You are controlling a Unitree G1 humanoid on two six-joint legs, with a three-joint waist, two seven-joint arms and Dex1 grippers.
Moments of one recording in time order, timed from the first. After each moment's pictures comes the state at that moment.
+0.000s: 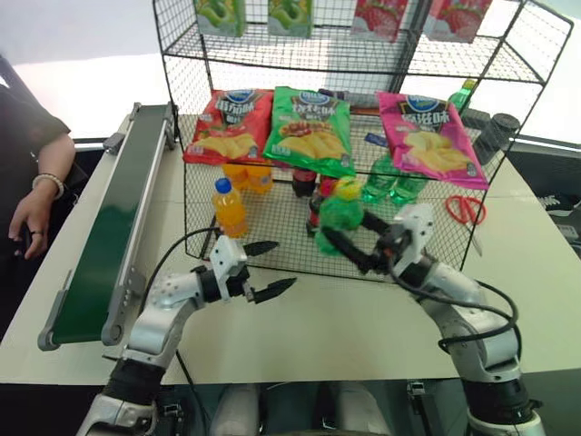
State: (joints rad) left arm -0.15 0.40 -0.12 -0.02 -0.34 0.05 -0.94; right arm -0.08 -0.37 -0.09 -0.37 0.48 0.33 0.56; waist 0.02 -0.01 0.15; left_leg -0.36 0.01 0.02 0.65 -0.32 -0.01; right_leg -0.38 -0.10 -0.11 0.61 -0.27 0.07
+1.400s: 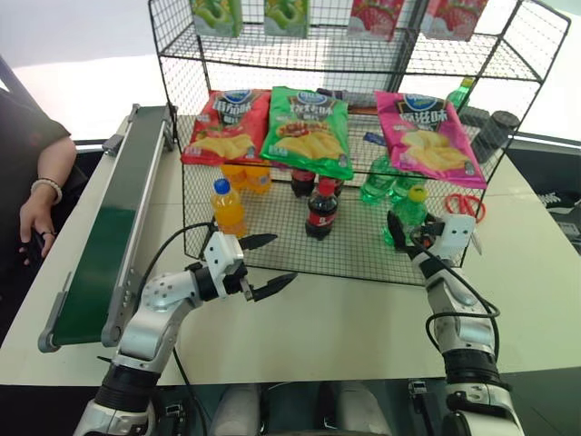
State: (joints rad) left arm -0.15 0.41 -0.11 -0.14 -0.35 0.08 -0.92; right arm -0.21 -0.25 -0.25 0.21 0.32 -0.03 0.32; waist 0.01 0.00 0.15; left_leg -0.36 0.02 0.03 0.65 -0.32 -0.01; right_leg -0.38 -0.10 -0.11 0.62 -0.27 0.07
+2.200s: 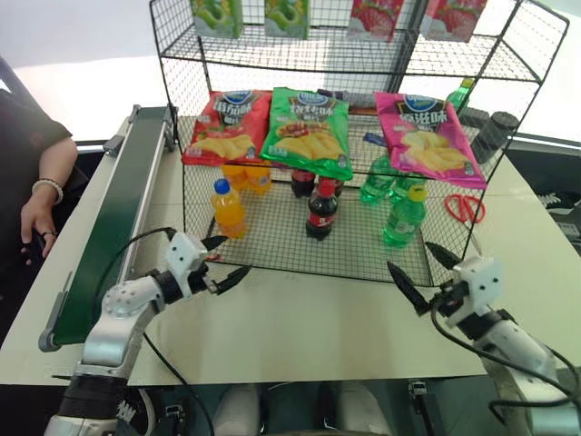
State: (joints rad) left arm -0.06 0.53 0.05 -0.05 -0.31 0.12 -0.81; right arm 0.33 -0.48 -0.26 -0.43 0.40 0.10 0.56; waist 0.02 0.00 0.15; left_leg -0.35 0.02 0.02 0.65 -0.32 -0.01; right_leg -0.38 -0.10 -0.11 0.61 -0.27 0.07
